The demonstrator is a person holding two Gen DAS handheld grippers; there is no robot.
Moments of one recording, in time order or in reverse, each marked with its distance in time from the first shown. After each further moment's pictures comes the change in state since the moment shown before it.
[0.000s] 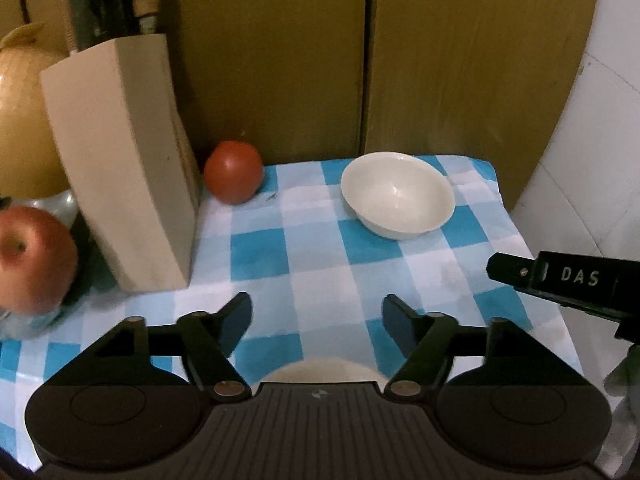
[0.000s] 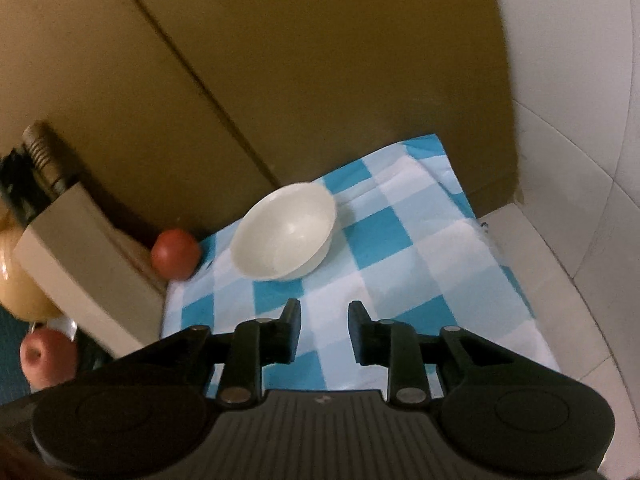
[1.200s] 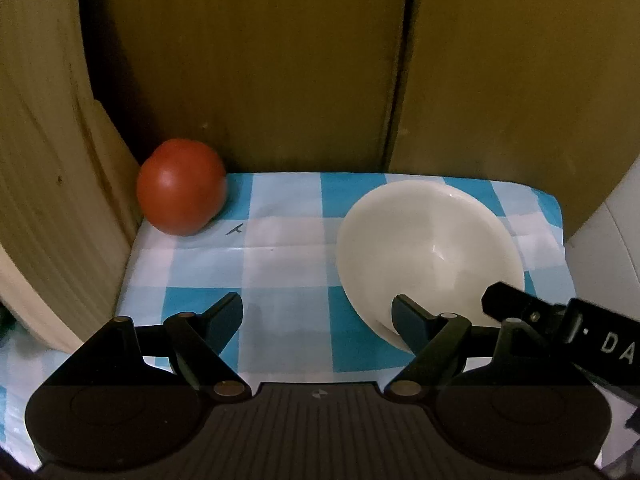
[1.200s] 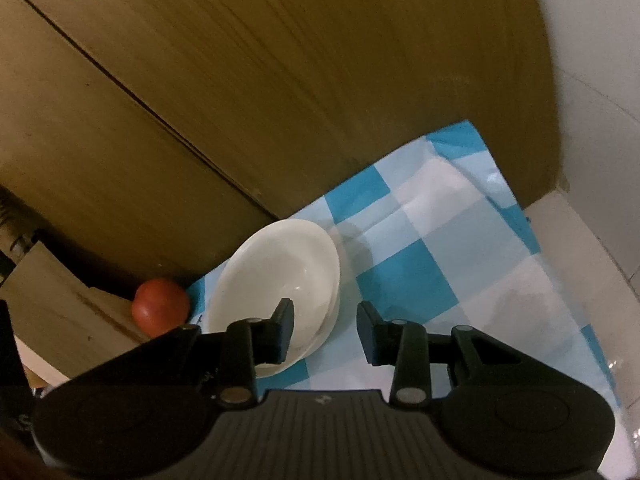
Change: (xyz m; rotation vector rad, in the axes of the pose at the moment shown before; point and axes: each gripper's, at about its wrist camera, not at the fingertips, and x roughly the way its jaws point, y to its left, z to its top) left arm 0.116 -0.014 0.055 -0.123 0.085 0.055; right arm 0.093 -0.011 0.037 0.096 0.039 0.081
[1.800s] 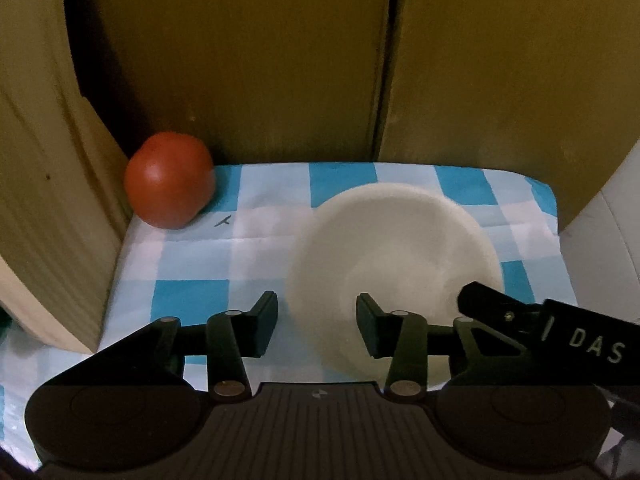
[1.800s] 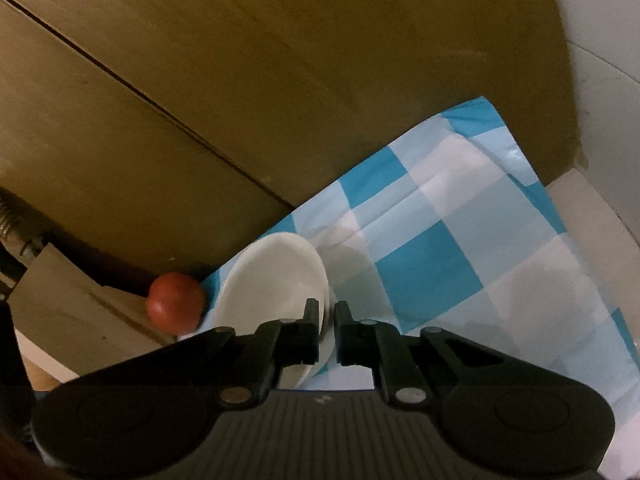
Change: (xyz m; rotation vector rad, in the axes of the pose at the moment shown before) left arm -0.008 -0.009 -0.003 0.028 0.022 -0.007; right arm 0.001 0.001 -0.002 0.024 0.041 0.066
